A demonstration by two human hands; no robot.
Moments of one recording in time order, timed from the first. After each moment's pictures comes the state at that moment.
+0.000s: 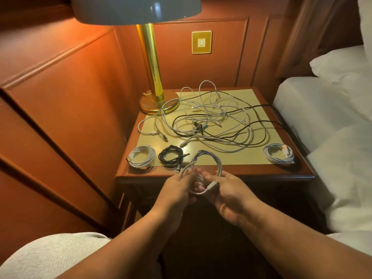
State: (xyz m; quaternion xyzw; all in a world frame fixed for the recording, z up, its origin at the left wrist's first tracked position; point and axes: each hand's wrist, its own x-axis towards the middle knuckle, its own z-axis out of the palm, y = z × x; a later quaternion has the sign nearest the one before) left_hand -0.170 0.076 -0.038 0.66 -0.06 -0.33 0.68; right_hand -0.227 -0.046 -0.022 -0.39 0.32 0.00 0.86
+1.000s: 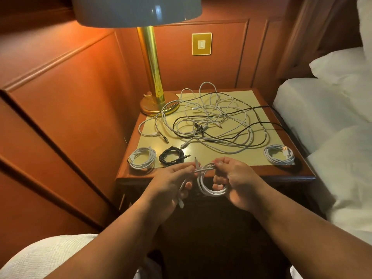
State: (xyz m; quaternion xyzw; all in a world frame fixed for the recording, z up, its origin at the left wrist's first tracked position) left_hand -0.146 0.090 -0.021 0.61 -0.08 -0.37 0.70; right_hand -0.218 -0.073 -0.012 -0.52 0.27 0.02 0.81
